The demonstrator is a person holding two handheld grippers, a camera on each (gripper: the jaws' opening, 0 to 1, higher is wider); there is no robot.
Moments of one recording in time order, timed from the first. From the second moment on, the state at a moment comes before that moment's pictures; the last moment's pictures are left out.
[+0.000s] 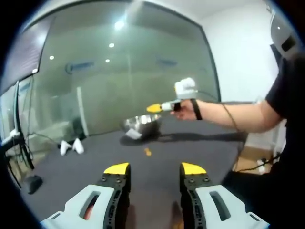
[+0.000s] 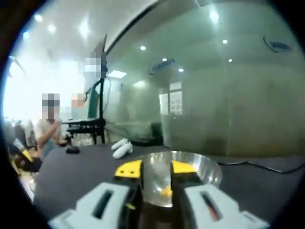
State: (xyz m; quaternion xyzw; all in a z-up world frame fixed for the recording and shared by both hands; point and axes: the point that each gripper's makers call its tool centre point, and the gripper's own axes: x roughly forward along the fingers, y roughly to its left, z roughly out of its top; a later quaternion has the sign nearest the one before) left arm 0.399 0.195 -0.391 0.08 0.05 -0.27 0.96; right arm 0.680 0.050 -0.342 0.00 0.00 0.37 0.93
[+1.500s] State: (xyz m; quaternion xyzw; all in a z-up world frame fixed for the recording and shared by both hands) left arm 0.399 0.199 -0.395 0.07 0.04 -0.25 0.96; right arm 0.544 0.106 -0.454 -0.10 0.09 0.56 0.82
